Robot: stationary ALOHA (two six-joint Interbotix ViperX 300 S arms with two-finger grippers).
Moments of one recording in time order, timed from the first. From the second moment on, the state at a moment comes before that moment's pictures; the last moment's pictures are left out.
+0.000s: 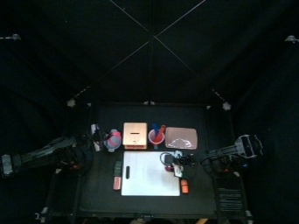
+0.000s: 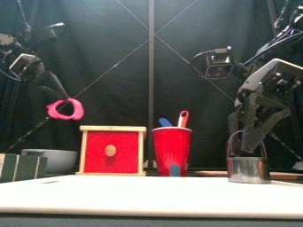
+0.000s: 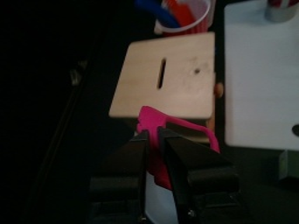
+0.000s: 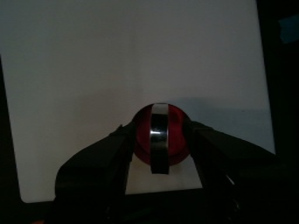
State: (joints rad) left arm 0.49 -0.92 1.18 -0.16 0.27 0.59; right arm 0.08 -0.17 0.91 -0.07 0.22 0.28
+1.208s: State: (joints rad) left arm 0.60 -0.73 1.26 -0.37 0.15 0.59; right arm 0.09 -0.17 0.91 -0.02 0.21 0.28
